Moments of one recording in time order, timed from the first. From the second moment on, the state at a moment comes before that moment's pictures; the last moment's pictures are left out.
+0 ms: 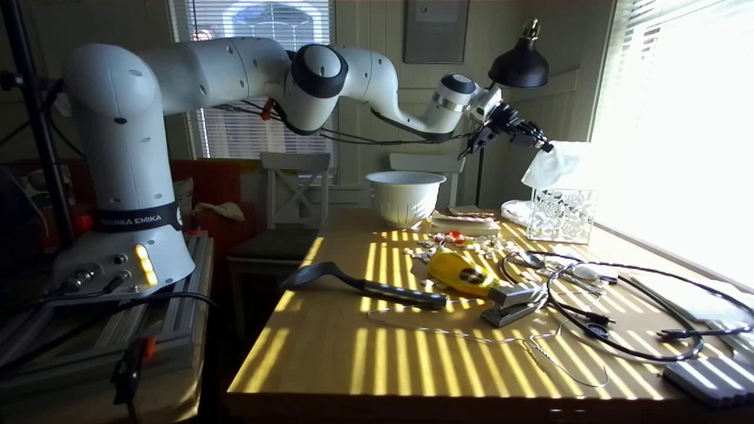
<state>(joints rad) 0.20 1.32 -0.55 -0.45 -0.54 2.12 1.78</state>
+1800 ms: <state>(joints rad) 0.22 1.34 -0.60 -0.45 -0.56 2.19 1.89</state>
